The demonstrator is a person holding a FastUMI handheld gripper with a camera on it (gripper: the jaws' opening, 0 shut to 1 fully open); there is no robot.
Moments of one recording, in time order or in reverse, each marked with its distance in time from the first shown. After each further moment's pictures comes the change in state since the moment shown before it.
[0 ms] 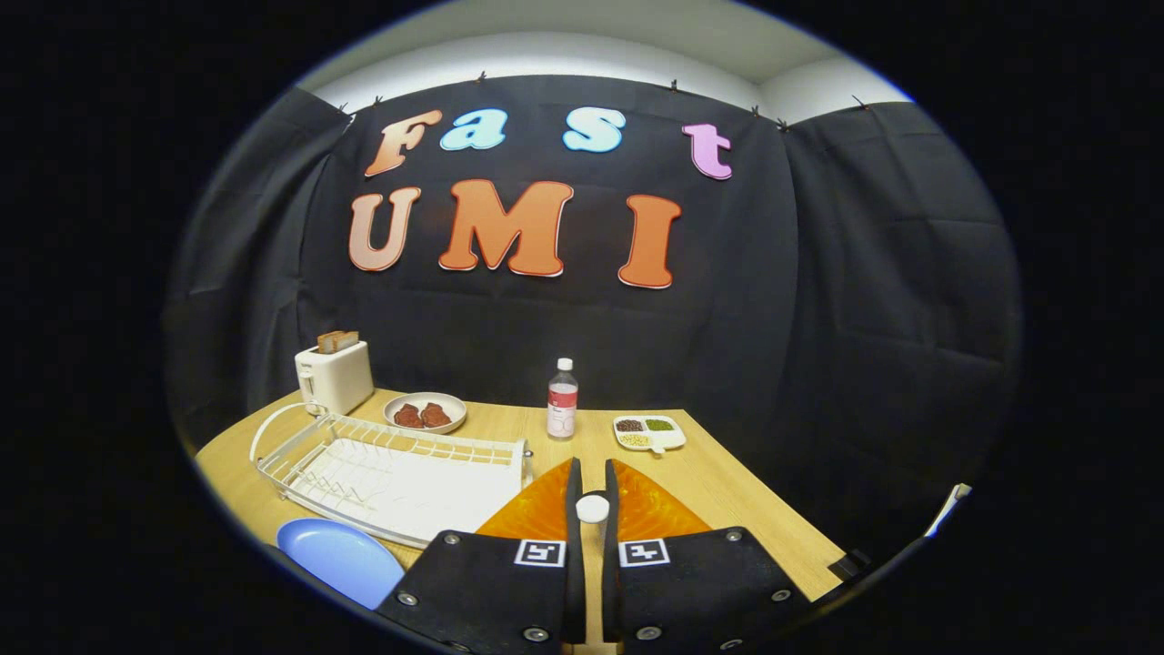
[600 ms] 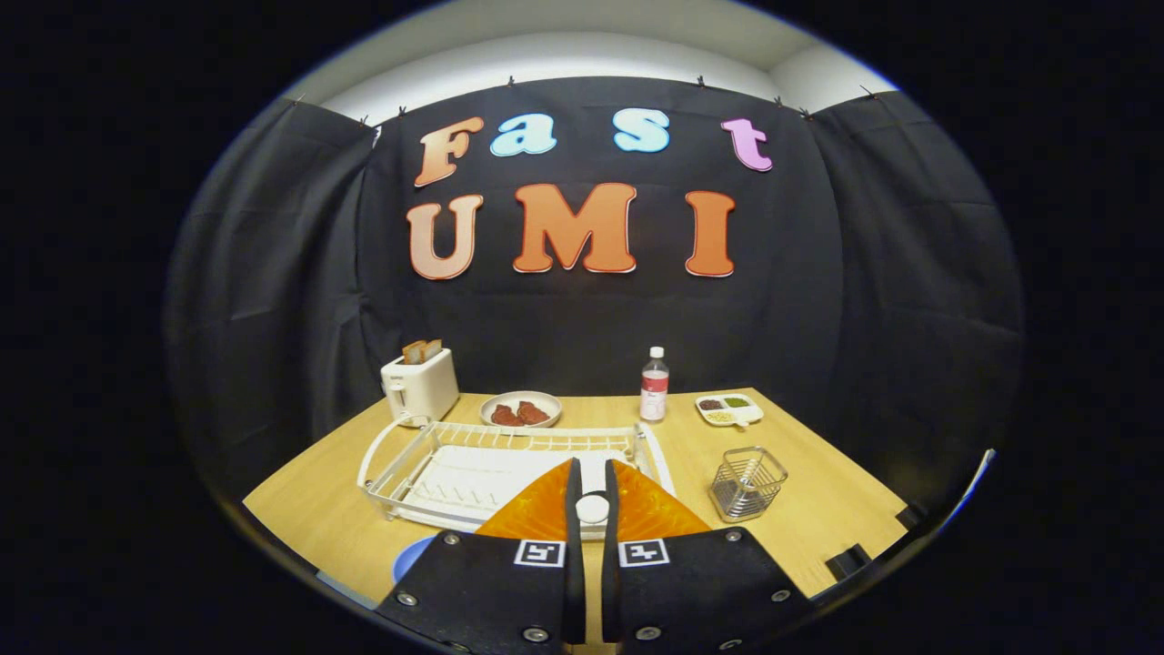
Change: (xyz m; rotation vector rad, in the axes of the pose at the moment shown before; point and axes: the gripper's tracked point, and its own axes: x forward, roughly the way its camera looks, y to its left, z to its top) arm -0.066 0.139 0.004 0.086 0.040 0.154
